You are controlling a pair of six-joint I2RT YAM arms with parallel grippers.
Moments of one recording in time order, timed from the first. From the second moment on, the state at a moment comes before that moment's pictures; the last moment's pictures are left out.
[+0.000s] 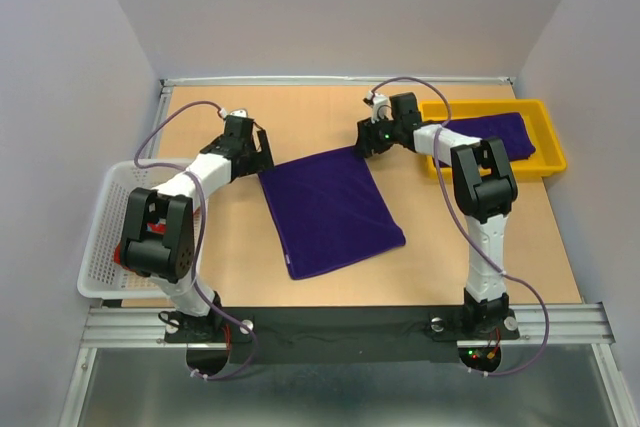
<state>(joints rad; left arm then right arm) -0.24 1.63 1.03 -0.28 -0.19 -0.44 0.29 2.18 1.53 -0.10 -0.53 -0.04</state>
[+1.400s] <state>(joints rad) -0.24 1.86 1.17 -0.30 -0.01 0.00 0.29 2.31 1.71 -0.18 -0.73 -0.25</state>
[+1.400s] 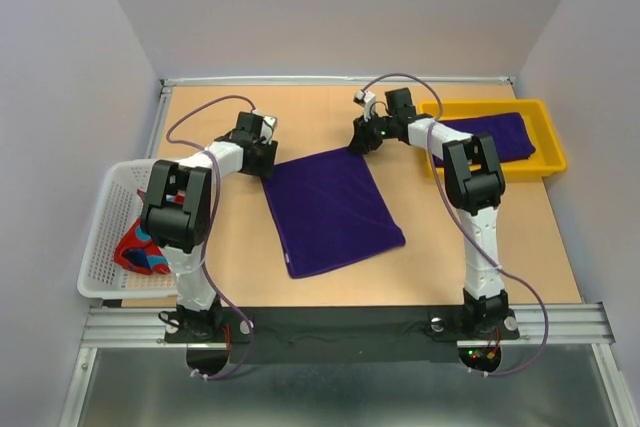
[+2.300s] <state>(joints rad) -0.20 1.94 1.26 -0.28 0.06 0.02 0.28 2.36 1.79 -0.25 -0.72 -0.23</state>
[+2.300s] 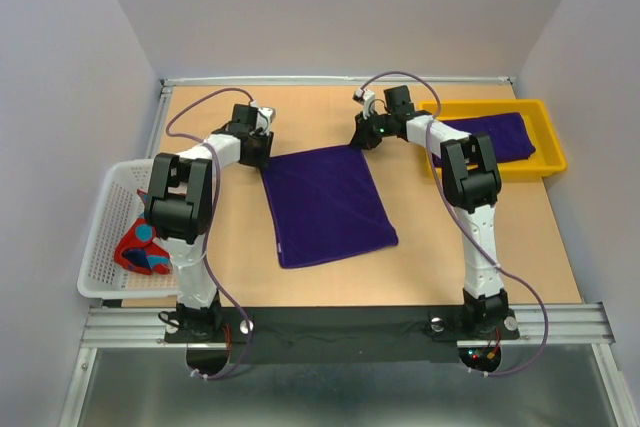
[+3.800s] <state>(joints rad) -0.39 1.67 0.97 -0.36 0.01 -0.22 0.27 2.04 1.38 -0.31 -0.51 -0.26</state>
